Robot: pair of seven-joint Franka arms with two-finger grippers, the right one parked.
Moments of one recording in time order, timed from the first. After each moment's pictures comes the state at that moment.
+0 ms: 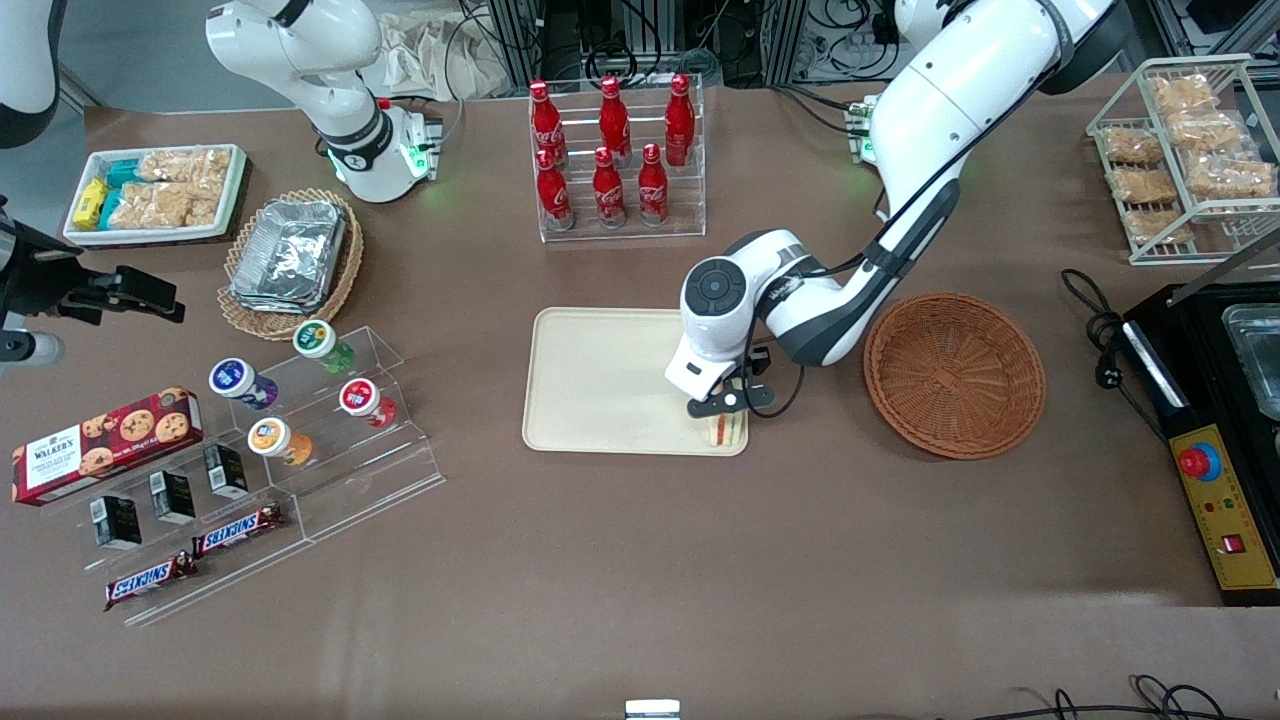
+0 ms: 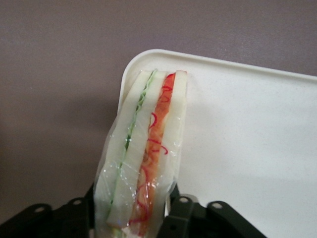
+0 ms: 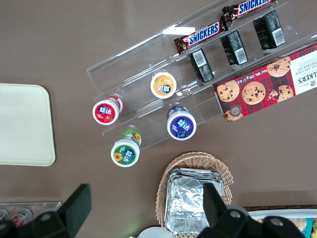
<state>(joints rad) -0.20 0.66 -0.58 -1.75 0.50 2.18 -1.16</state>
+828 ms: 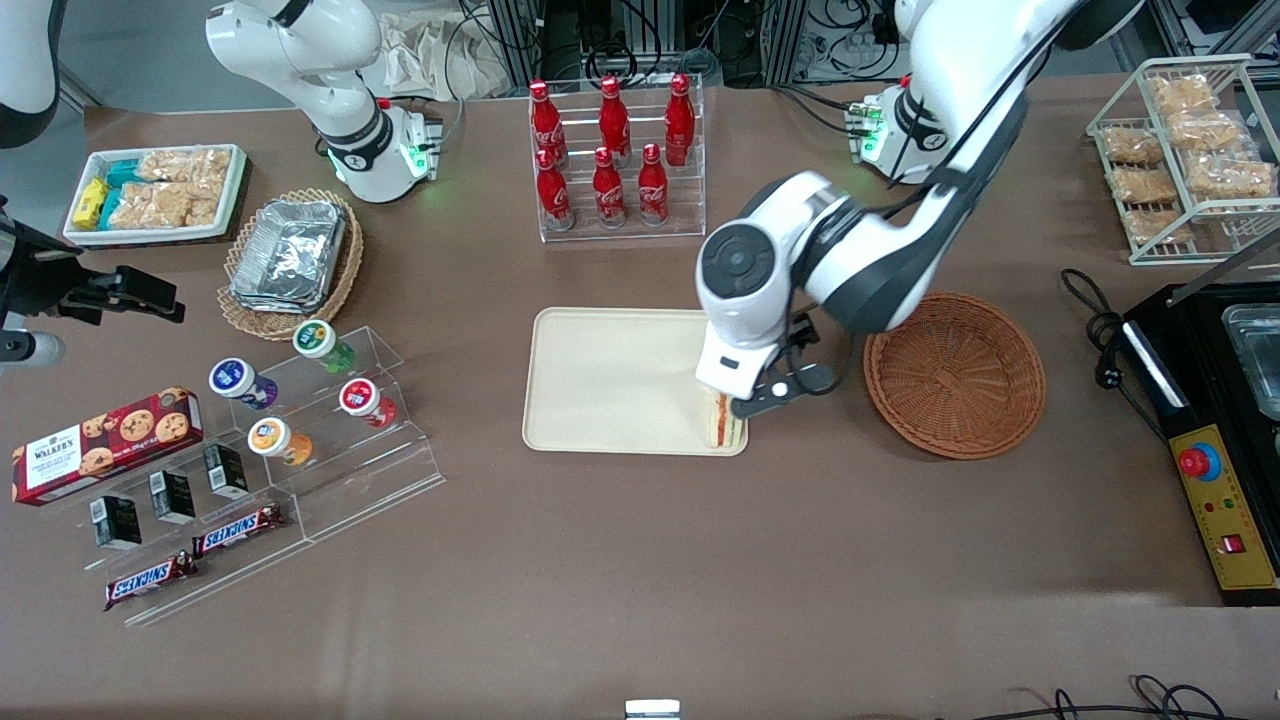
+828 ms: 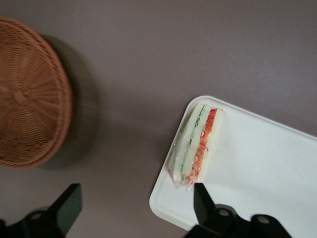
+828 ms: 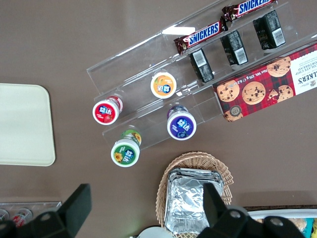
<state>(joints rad) -0.19 0.47 -0.54 -1.47 0.32 1.70 -1.10</state>
